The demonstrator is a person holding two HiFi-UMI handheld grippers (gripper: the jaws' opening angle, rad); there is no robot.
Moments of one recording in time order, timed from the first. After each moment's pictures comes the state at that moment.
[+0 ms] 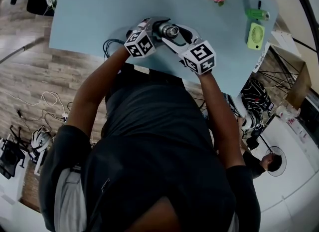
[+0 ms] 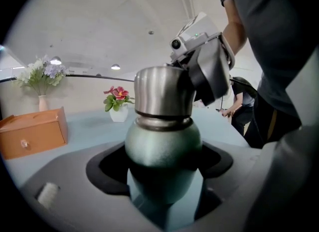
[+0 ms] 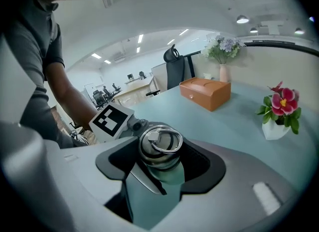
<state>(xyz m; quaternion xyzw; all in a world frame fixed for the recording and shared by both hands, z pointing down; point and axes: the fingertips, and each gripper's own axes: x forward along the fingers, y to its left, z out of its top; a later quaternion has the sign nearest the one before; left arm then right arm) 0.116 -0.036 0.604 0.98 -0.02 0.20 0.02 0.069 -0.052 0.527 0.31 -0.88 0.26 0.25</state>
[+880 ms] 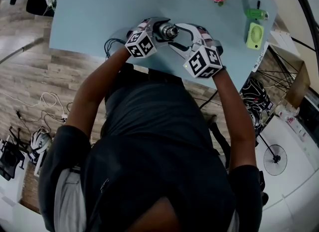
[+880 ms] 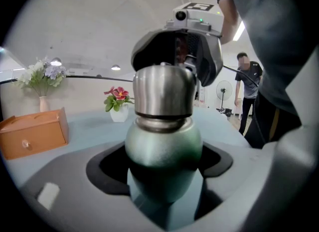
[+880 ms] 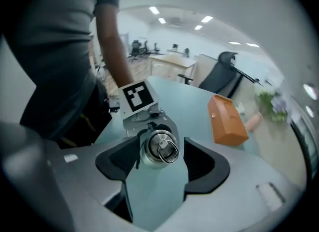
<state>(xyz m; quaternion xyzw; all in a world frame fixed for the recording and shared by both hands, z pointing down) 0.116 -0.035 0.607 0.98 -0.03 0.20 0.01 0.072 -0.029 0.511 0.13 -0.88 -0.01 0.46</state>
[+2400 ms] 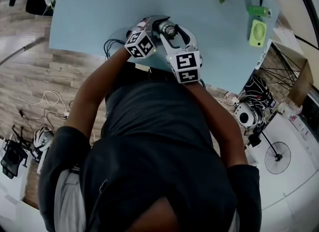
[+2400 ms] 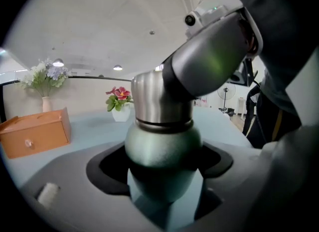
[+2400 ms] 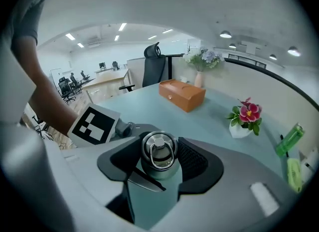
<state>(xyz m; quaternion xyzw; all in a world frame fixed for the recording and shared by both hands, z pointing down) 0.116 -0.035 0.606 0.98 -0.04 0.20 0.01 0.072 -0.051 0.518 0.47 -0.79 0.22 0.32</state>
